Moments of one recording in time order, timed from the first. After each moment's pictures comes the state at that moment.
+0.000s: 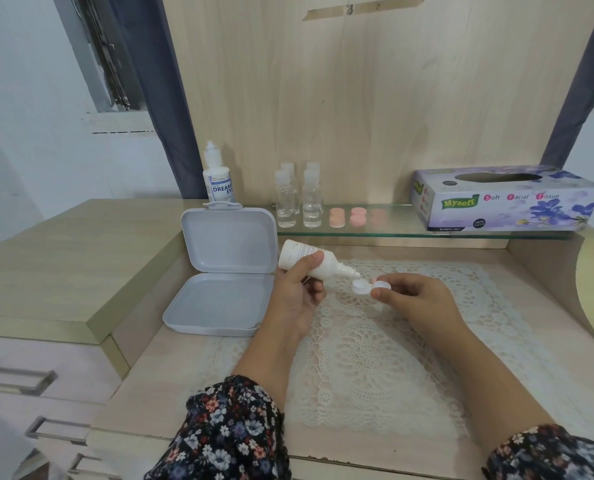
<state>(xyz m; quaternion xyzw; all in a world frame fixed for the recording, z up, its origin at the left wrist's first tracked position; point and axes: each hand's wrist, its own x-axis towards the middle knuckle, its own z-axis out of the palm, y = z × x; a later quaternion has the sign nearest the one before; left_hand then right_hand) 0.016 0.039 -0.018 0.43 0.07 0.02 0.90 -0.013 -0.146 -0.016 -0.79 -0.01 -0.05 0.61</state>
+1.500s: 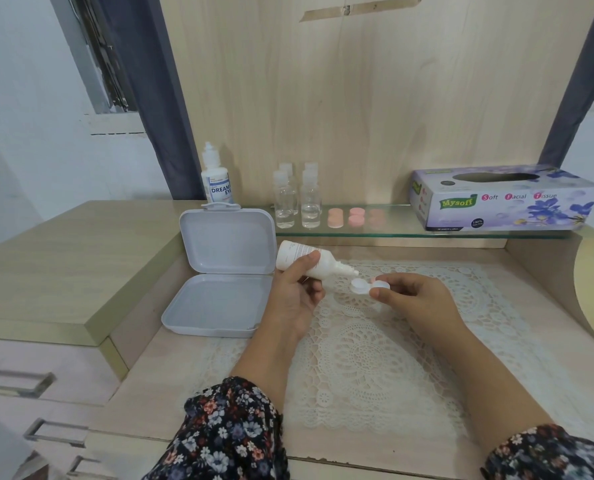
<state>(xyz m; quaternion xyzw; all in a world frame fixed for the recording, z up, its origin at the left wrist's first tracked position) 0.011 0.039 -0.014 0.43 0.06 0.01 0.90 -0.013 -0.146 -0.015 -0.79 -0.01 -0.06 0.61</state>
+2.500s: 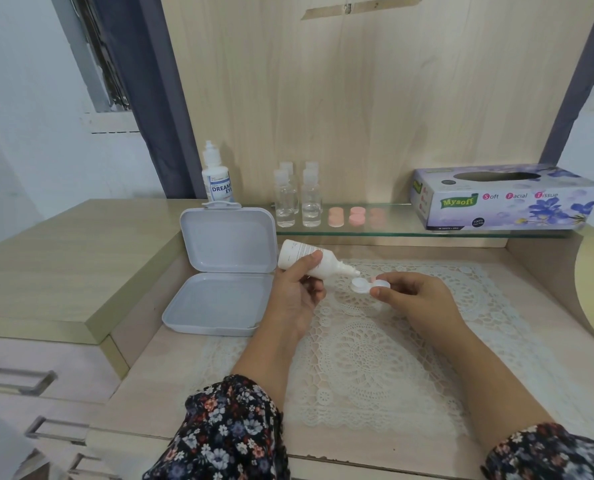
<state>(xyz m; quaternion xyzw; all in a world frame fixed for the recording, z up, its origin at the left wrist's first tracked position) 0.012 0.038 -0.015 0.44 0.06 0.02 0.90 -0.013 -0.146 -0.015 -0.79 -0.02 -0.06 0.61</state>
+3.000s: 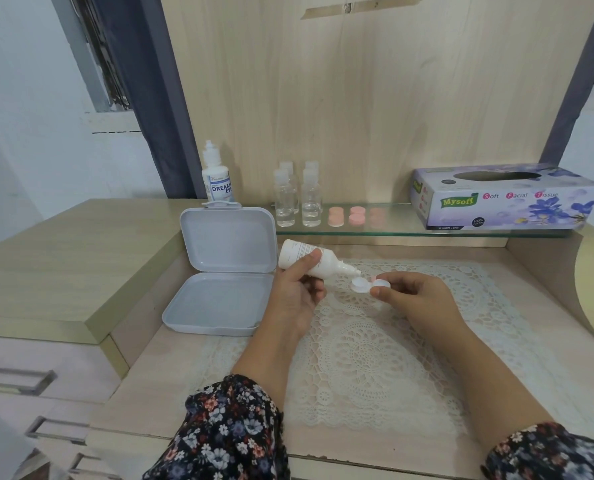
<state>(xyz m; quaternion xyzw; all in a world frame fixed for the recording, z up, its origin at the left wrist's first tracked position) 0.012 0.038 -0.014 0.43 0.07 0.01 0.90 -0.014 -0.147 -0.015 -0.79 -0.01 -0.06 0.61</state>
